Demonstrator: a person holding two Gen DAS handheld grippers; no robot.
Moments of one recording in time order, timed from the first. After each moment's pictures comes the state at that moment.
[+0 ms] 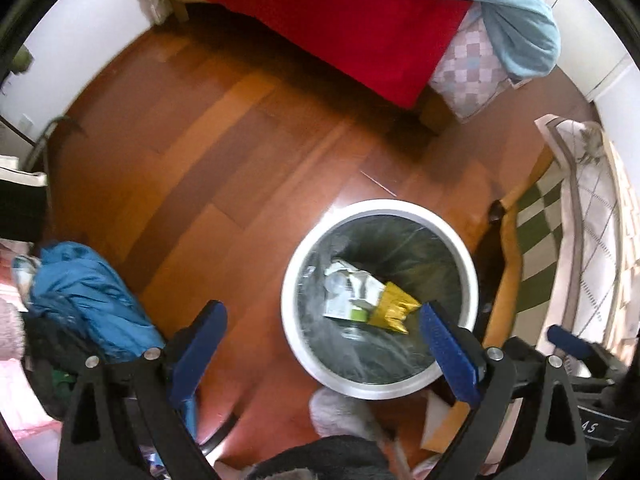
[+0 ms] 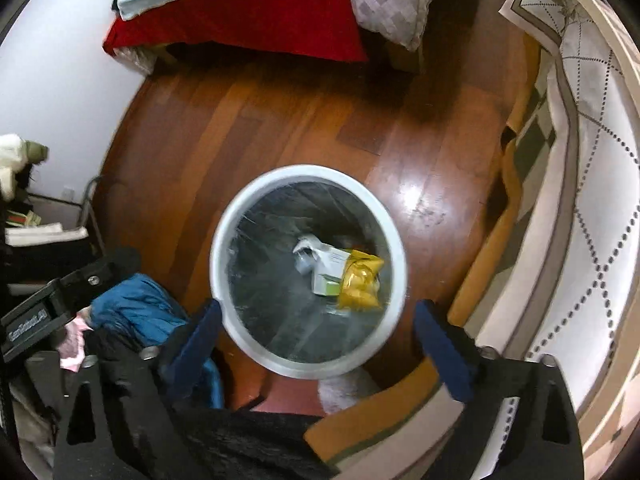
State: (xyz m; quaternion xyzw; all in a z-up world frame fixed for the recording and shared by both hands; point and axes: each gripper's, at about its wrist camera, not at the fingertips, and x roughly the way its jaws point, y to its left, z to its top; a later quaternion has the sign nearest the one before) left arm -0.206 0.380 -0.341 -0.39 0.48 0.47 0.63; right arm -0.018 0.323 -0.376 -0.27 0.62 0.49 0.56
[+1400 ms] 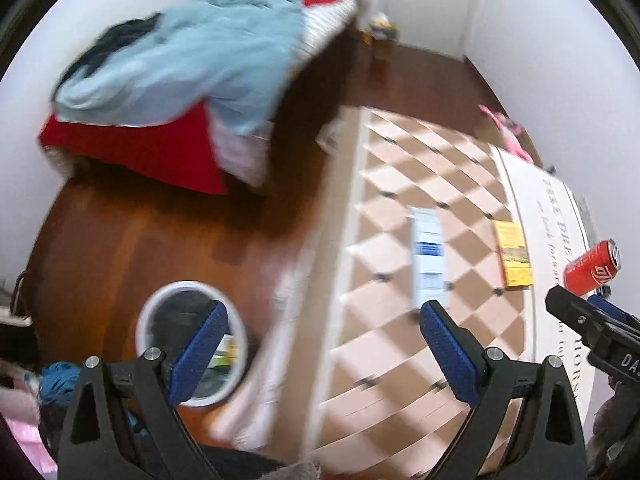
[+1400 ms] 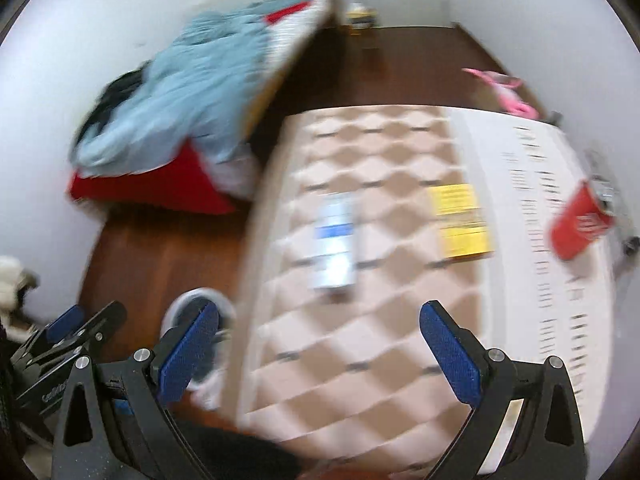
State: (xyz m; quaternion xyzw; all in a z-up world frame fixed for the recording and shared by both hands) left arm 0.086 0.199 -0.209 -0.23 0.47 0.35 0.78; right arm 0.196 0.067 -0.159 -0.12 0.52 0.38 0.76
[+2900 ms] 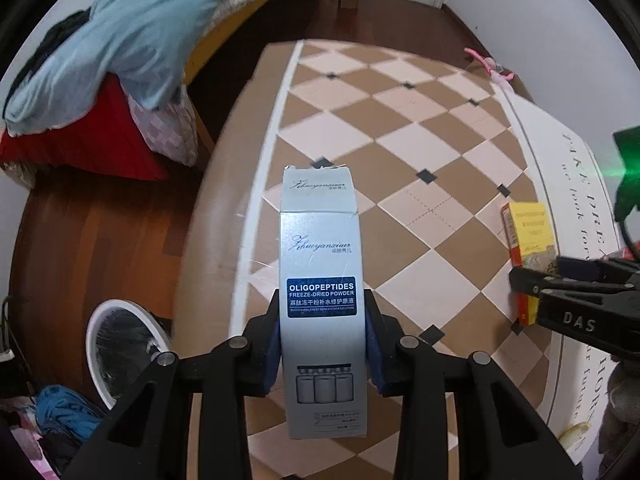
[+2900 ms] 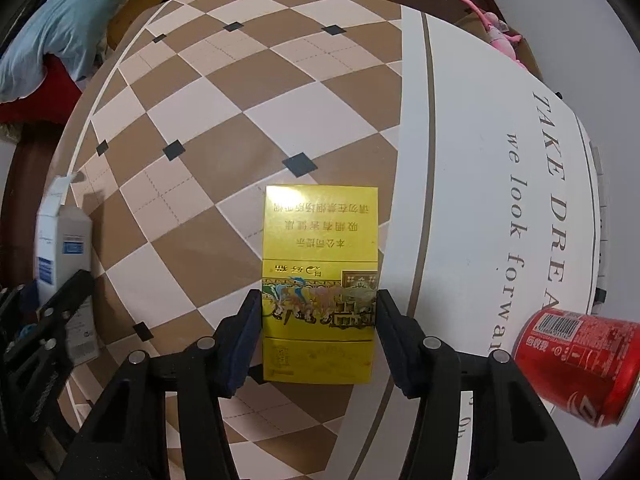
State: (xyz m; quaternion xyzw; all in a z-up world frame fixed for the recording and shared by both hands) left arm 0.180 0.215 -0.288 -0.22 0.53 0.31 0.76; right arm 0.370 0.135 -0.318 -0.31 0.61 0.29 0.67
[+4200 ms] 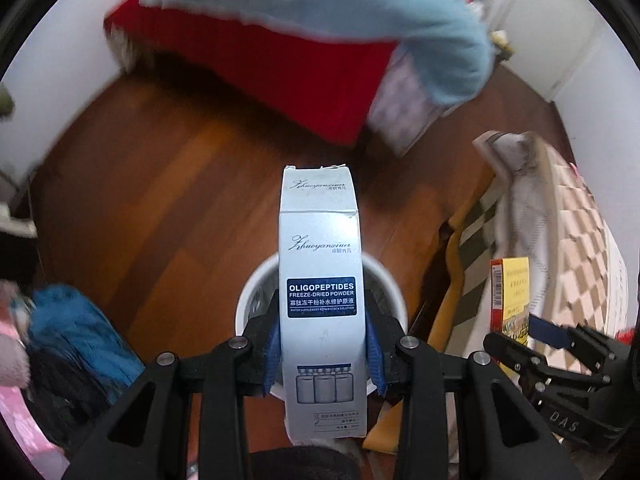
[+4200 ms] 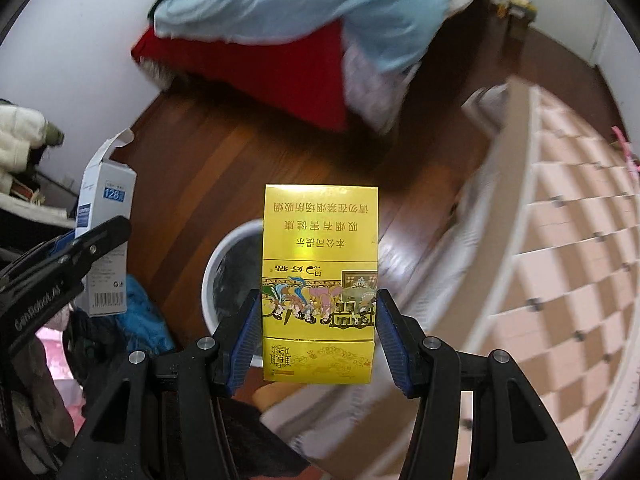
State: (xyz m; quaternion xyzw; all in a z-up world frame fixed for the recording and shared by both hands) left arm -0.163 0.383 -0.288 -0.38 0.45 0.43 0.69; right arm 0.018 0.290 -0.254 -0.29 0.53 0.53 0.60
